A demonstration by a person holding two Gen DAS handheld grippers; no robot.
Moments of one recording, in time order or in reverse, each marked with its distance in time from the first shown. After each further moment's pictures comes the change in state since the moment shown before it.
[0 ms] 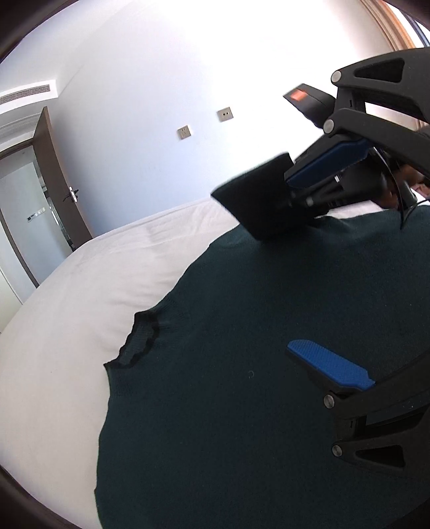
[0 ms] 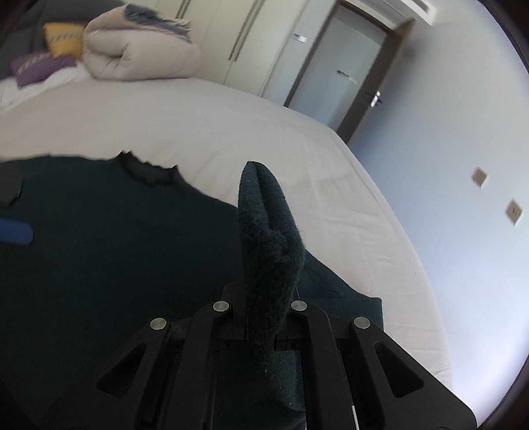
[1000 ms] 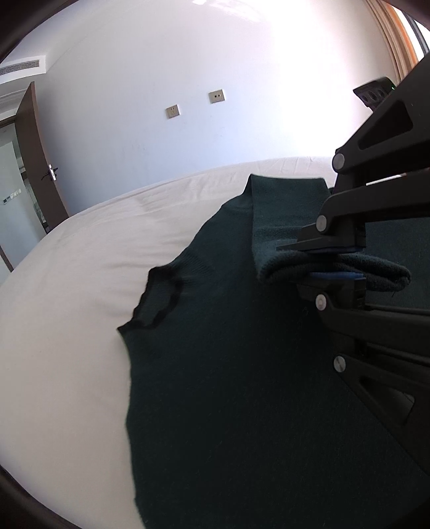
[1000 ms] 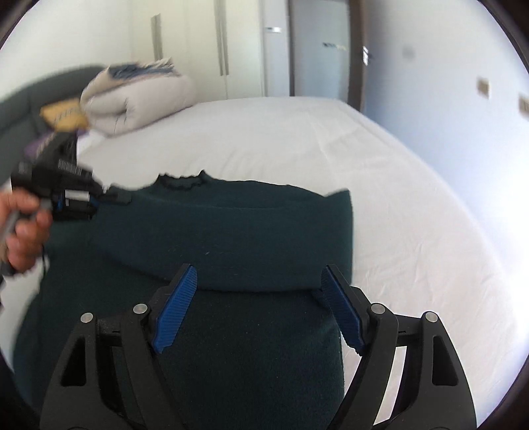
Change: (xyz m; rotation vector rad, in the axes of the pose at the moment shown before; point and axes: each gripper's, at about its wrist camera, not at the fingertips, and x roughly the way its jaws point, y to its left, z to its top) left arm 0.009 0.040 0.080 -0.002 0.126 0.115; right arm 0.011 -0.083 -0.033 0.511 0.016 0.345
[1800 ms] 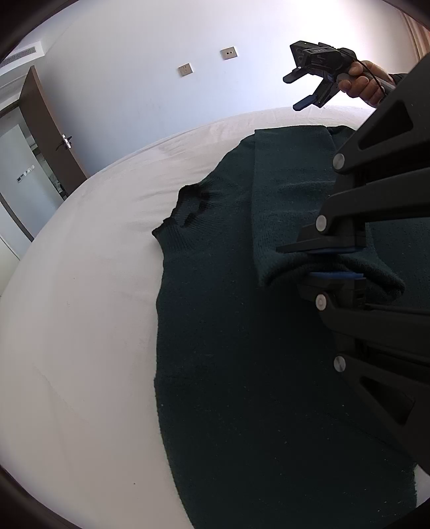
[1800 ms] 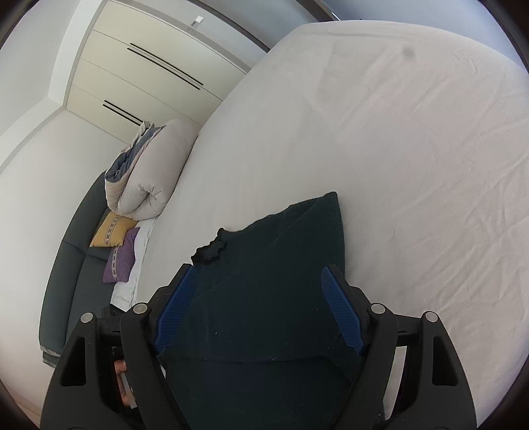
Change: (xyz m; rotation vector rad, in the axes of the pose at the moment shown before) left arm -0.031 0.057 -0.006 0.006 -0.097 0.194; right arm 0.082 -0.092 0.051 0.539 0.142 0.390
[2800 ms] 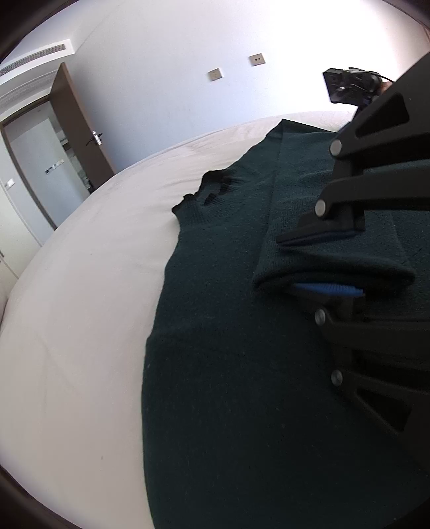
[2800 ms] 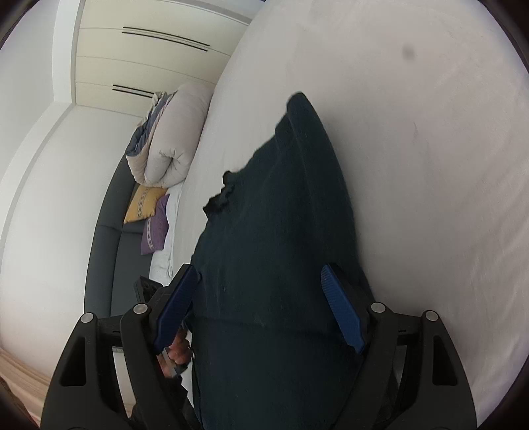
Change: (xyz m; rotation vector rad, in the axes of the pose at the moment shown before) left arm -0.014 0.042 -0.016 -0.089 -0.133 -0.038; right arm 0.074 -0.038 -0.054 0.108 0.221 0.190
